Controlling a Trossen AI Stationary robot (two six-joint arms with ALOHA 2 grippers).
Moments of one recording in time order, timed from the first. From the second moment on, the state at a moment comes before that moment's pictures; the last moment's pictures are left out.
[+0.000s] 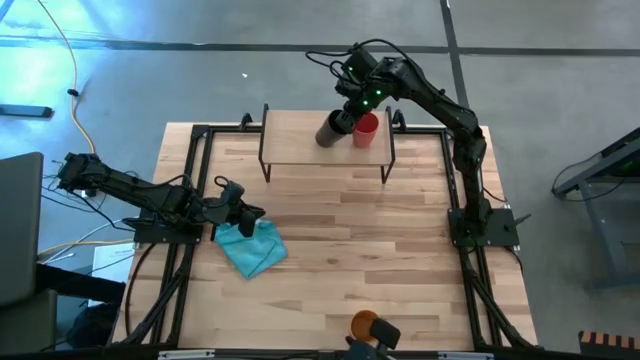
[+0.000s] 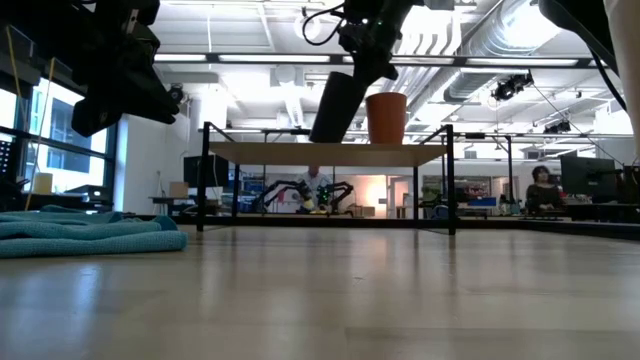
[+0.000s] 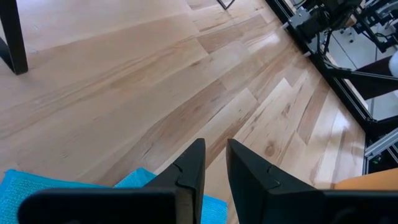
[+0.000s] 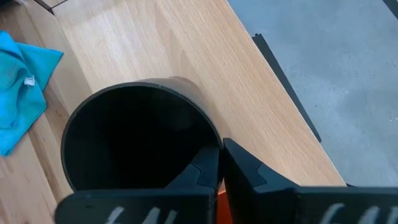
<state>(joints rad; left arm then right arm) -0.15 0.78 0.46 -0.35 -0.45 -1.04 -0.58 2.04 2.36 -1.35 -0.09 -0.05</state>
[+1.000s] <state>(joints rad) -0.15 0.78 0.46 -0.35 -0.45 -1.04 -0.58 2.03 2.36 -1.35 -0.11 -0.02</state>
